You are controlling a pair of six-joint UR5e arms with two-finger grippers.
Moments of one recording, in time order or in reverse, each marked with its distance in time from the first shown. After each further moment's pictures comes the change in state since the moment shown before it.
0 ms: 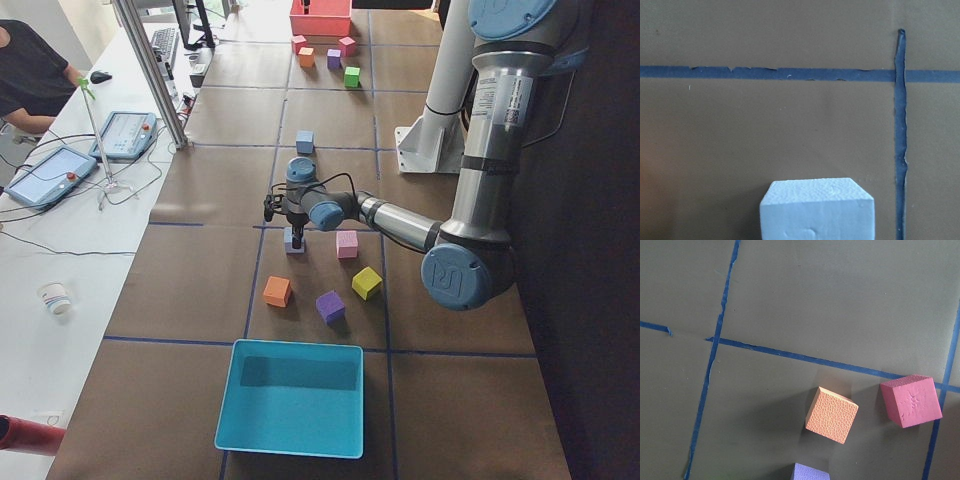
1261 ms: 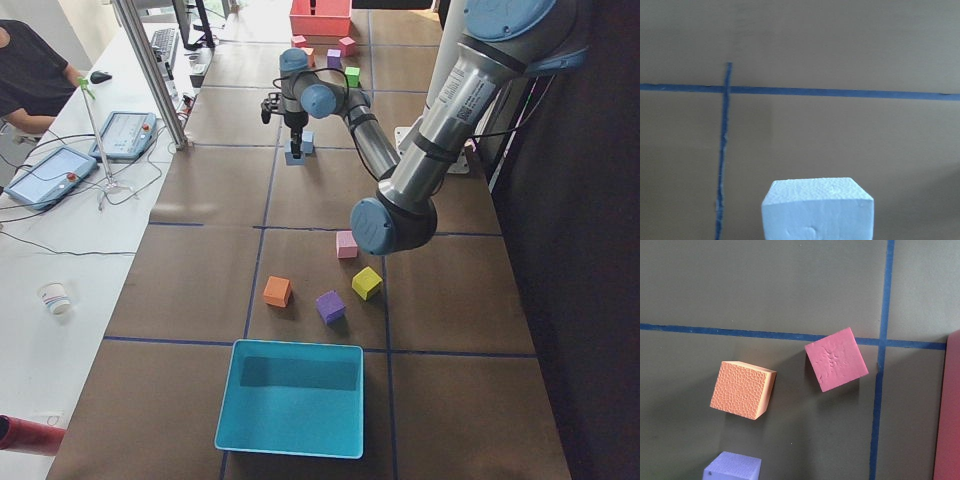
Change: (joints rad) left arm 0.056 -0.591 -0.058 0.628 -0.033 -0.019; right arm 0.120 -0.192 -0.171 0.285 0.071 -0.001
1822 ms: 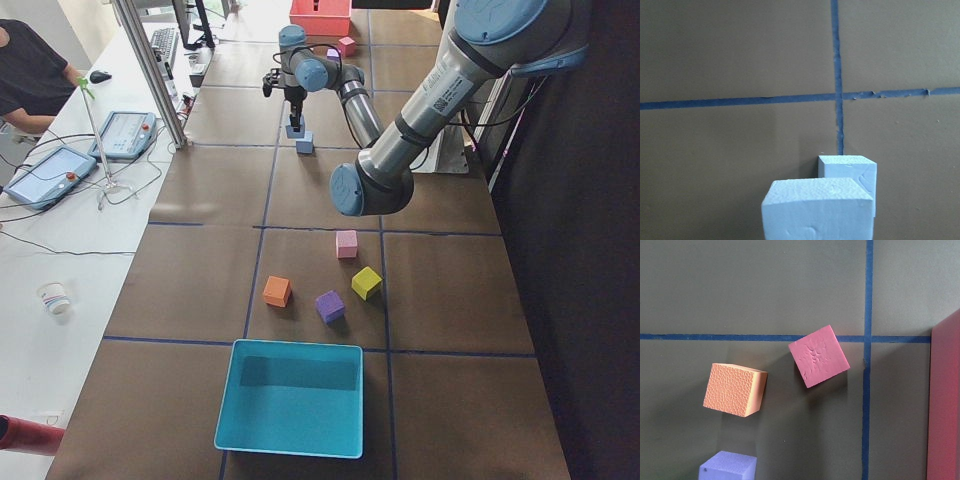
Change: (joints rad) left arm 0.152 -0.232 0.219 -0.021 0.075 -0.067; right arm 0.063 -0.027 -0.022 0.041 0.057 -0.004
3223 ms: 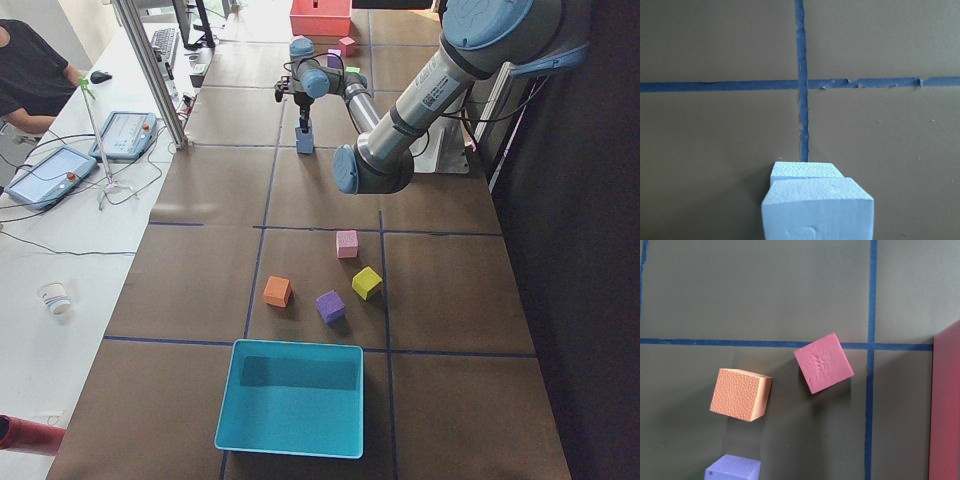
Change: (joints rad) left arm 0.038 -0.027 0.166 -0.163 0.025 -0.076; right arm 0.004 0.008 0.007 0.003 0.002 -0.001
